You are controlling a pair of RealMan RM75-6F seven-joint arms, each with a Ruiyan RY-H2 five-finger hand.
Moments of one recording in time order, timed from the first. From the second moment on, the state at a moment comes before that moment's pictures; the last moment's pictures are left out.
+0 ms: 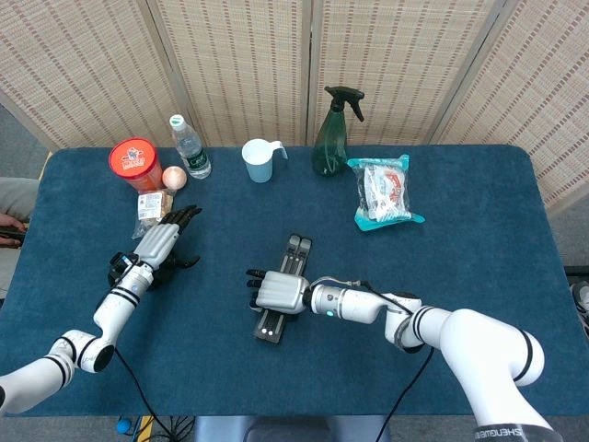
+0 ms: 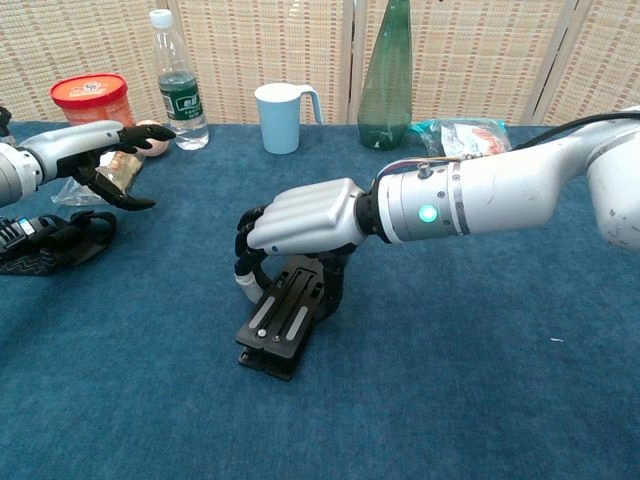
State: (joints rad) left arm -0.76 -1.59 -0.16 -0.96 1.34 0.82 -0.46; right arm 1.27 -1.71 -0.15 -0.98 -1.81 0.81 0.37
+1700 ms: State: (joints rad) left arm -0.49 -1.28 -0.16 -1.41 1.25 1.19 -0.05; right arm 0.52 -1.08 -0.04 -1.65 -1.31 1.34 -0.12
